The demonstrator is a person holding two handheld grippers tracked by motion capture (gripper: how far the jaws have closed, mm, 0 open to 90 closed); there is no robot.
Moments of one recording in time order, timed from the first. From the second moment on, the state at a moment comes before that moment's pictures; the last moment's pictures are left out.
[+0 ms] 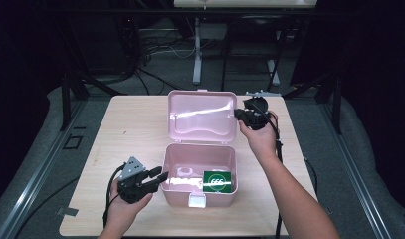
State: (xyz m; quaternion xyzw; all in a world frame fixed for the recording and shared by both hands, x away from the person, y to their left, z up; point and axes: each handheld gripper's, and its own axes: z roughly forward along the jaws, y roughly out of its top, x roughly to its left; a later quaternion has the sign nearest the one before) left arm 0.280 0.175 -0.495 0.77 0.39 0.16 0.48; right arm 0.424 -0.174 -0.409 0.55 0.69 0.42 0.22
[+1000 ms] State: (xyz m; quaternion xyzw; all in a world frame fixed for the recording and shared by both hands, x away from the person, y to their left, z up) left arm 0.275 0.176 -0.495 0.77 0.40 0.16 0.48; right arm 0.373 -0.172 -0.400 0.49 0.69 0.46 0.26
